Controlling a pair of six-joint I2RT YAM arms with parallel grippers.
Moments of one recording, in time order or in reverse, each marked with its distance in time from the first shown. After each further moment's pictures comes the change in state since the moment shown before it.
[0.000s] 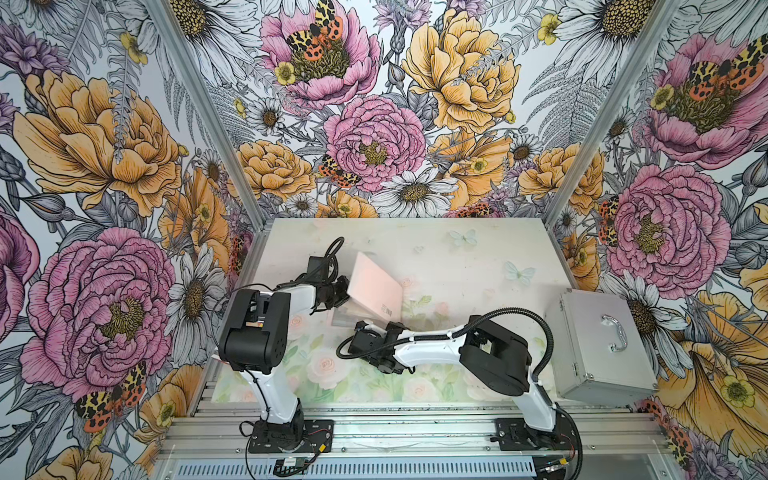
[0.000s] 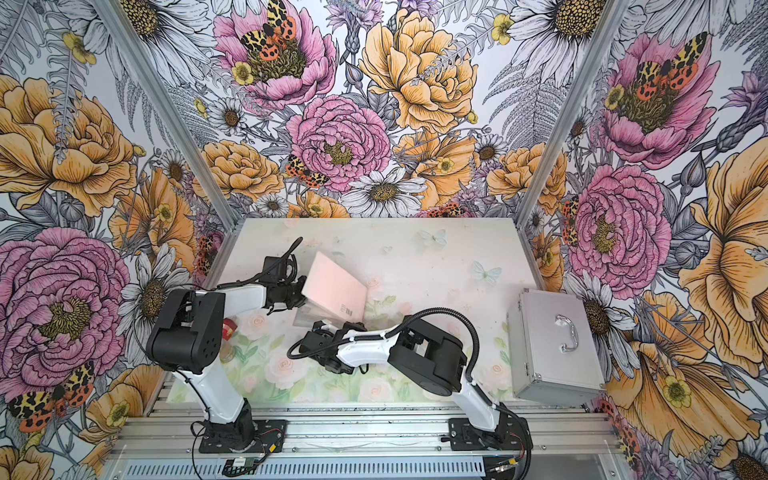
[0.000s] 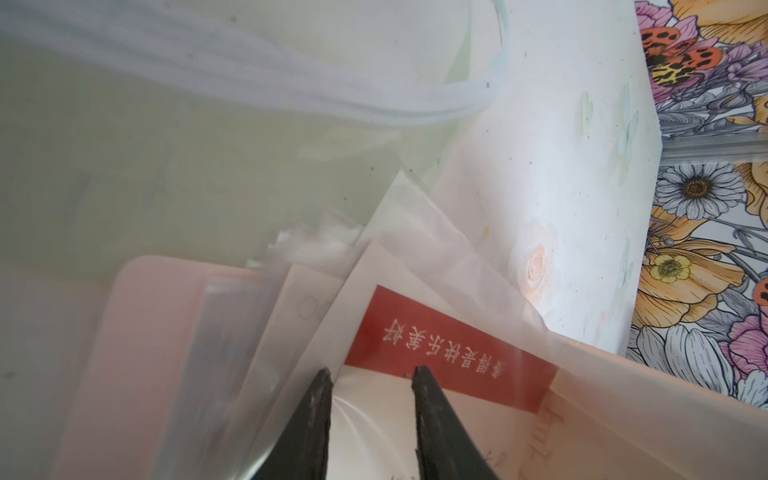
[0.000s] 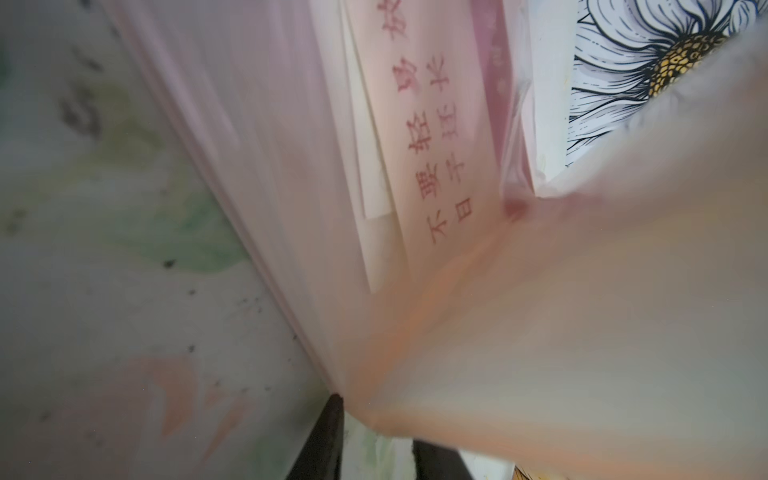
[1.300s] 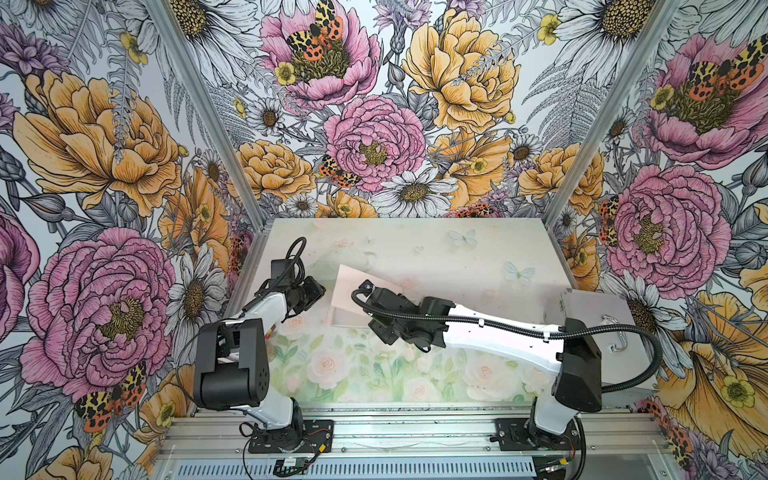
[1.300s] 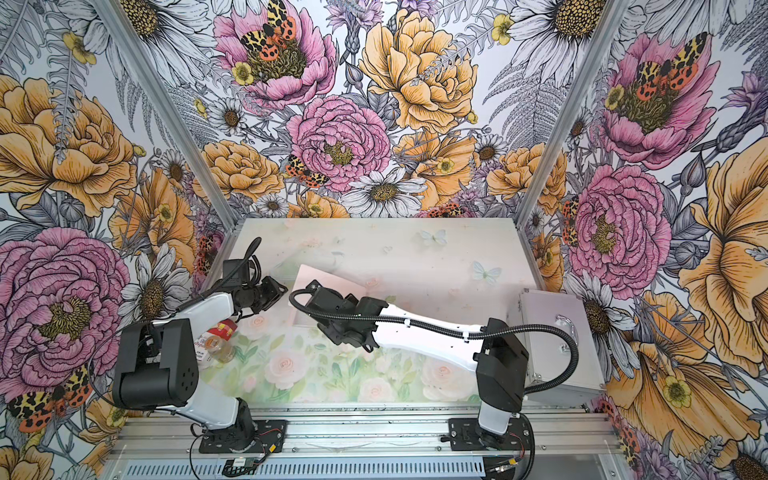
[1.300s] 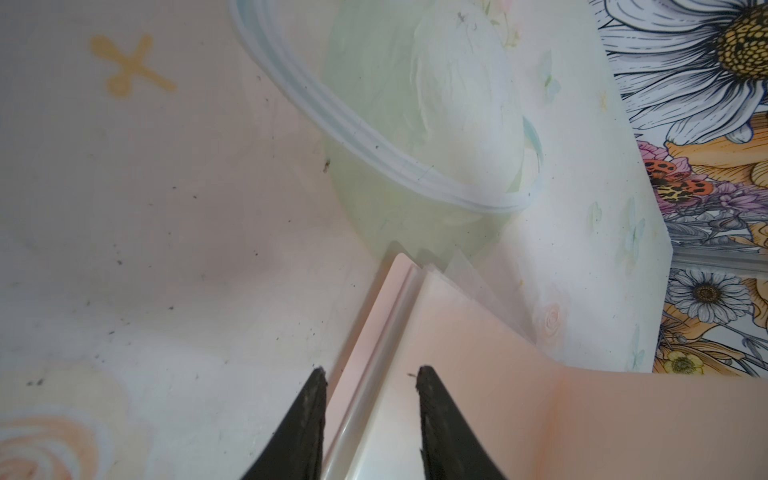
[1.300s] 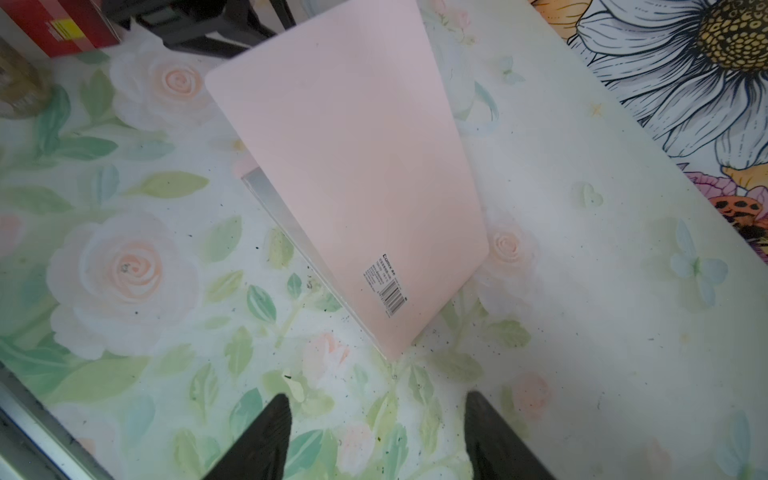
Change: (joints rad) left arm 0.210 -0.250 -0.086 -0.150 -0.077 0.034; right arm -0.071 -0.436 0.087 -0.087 -0.476 0.275
